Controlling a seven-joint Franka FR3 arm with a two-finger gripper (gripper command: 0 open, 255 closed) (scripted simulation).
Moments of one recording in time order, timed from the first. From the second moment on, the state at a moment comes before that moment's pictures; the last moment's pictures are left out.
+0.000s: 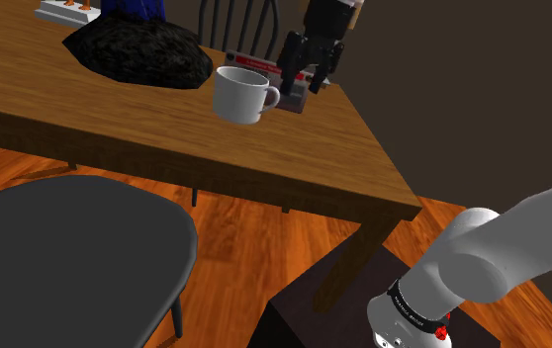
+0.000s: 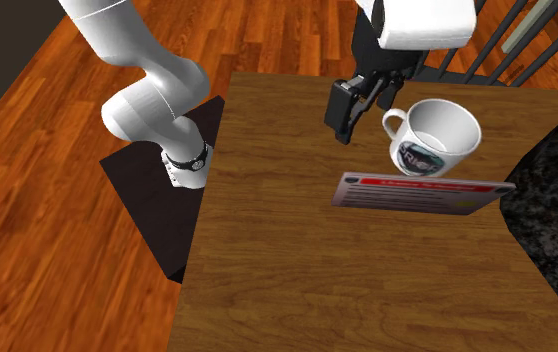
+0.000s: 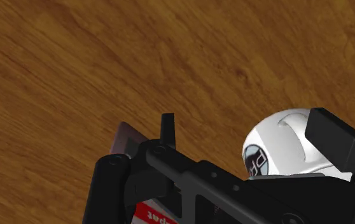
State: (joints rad) arm 0.07 -0.39 0.29 -1.91 0.08 1.61 0.29
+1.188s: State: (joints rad) arm 0.09 -0.22 0.41 -1.82 0.01 1.67 0.43
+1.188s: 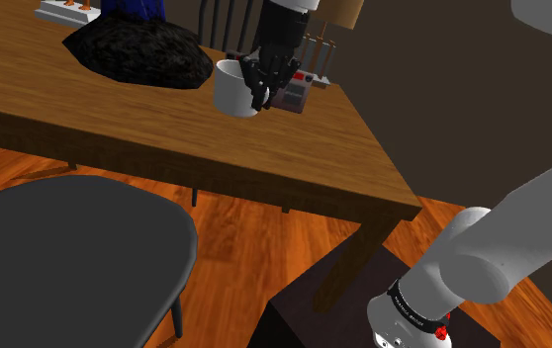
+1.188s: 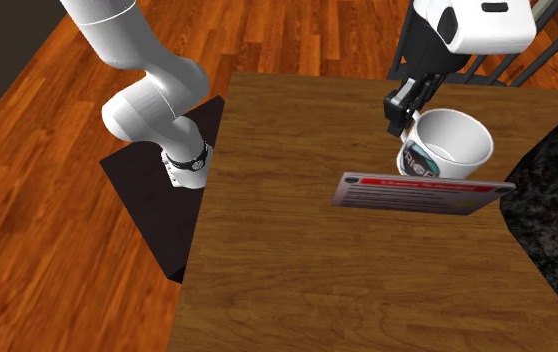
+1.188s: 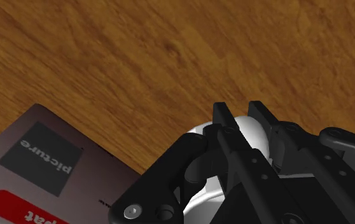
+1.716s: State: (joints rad) arm 0.09 -0.22 0.41 -1.79 0.00 1.65 0.43
